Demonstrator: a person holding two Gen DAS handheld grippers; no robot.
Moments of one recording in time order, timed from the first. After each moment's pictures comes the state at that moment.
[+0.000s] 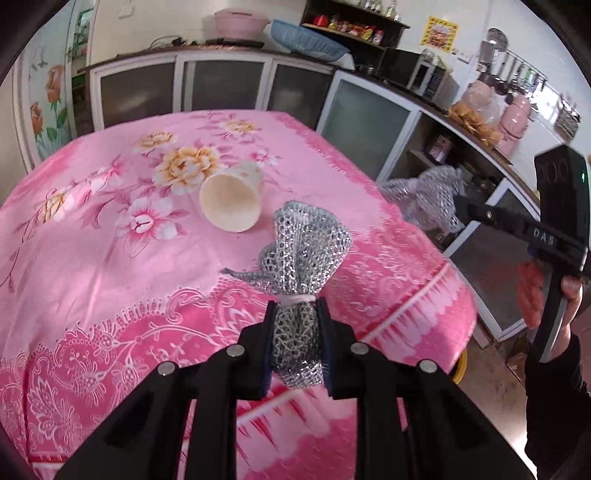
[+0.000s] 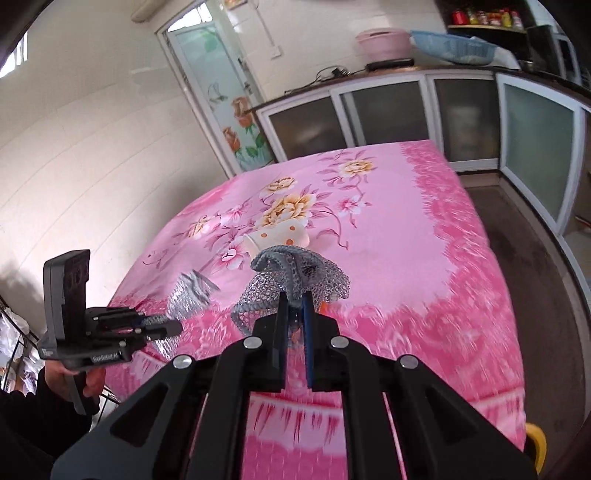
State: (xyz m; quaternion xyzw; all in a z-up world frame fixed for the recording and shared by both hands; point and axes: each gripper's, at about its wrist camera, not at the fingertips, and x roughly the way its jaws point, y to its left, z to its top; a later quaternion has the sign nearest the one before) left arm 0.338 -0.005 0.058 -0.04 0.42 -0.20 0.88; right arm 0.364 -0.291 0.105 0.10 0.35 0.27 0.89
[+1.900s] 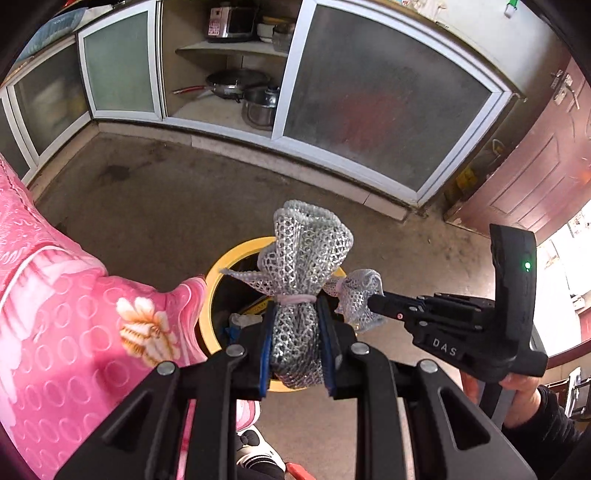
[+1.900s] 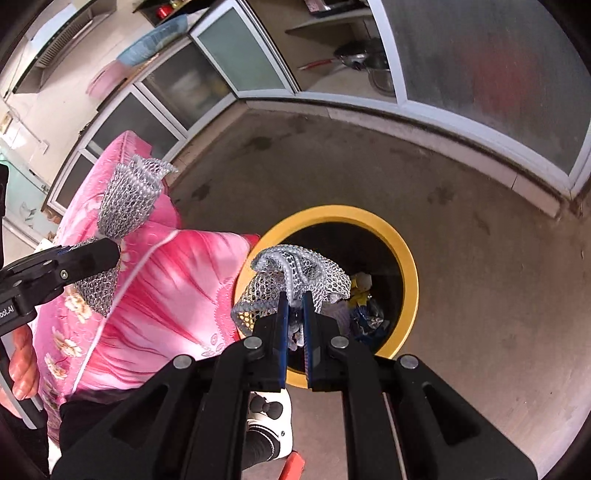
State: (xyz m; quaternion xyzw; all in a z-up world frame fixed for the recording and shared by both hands) left arm 0.285 -0.491 -0.069 0.18 0.49 -0.45 0.73; right arm 0.164 -0.617 -0.134 0.31 0.44 -0.10 0.84
